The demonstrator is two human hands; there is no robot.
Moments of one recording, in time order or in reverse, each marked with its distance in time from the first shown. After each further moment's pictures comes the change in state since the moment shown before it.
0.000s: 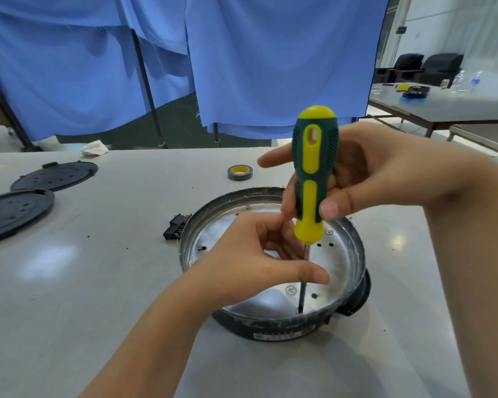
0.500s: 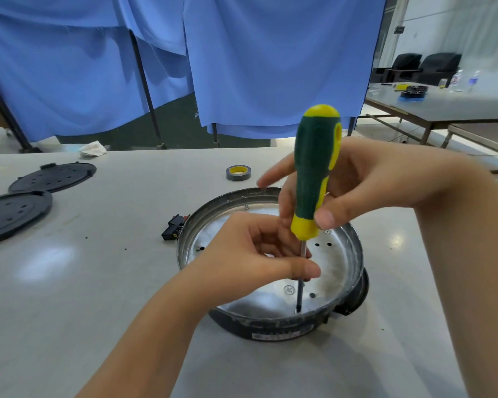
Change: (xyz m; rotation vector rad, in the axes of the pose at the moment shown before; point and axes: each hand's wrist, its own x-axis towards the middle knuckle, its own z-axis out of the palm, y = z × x) left_hand 0.000 -0.001 -0.002 -0.075 -0.043 -0.001; right_hand 0.003 0.010 -0.006 -0.043 -0.053 0.090
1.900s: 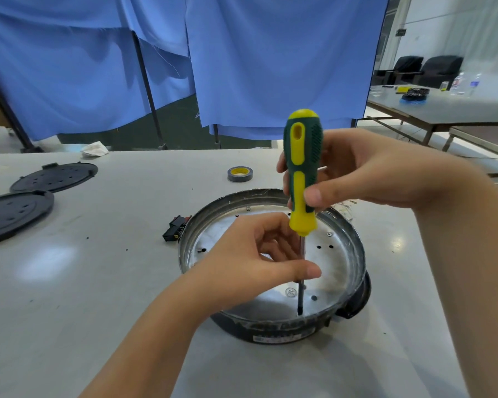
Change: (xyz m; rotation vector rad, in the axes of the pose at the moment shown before) left_hand 0.000 -0.003 0.000 0.081 0.021 -0.001; right_hand 0.003 0.002 0.000 0.080 0.216 -0.033
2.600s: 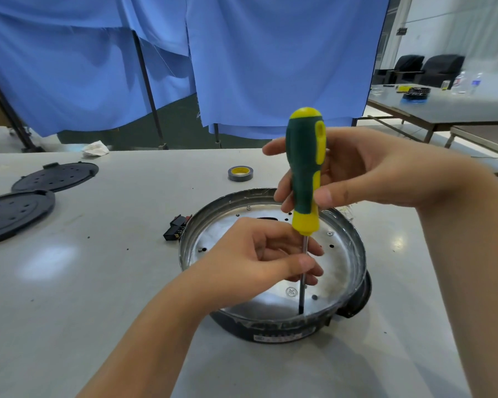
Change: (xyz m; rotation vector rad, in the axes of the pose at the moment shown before) left_hand -0.003 -0.001 -0.003 -0.126 -0.101 -0.032; right_hand -0.003 -0.001 0.000 0.023 -0.073 -0.021
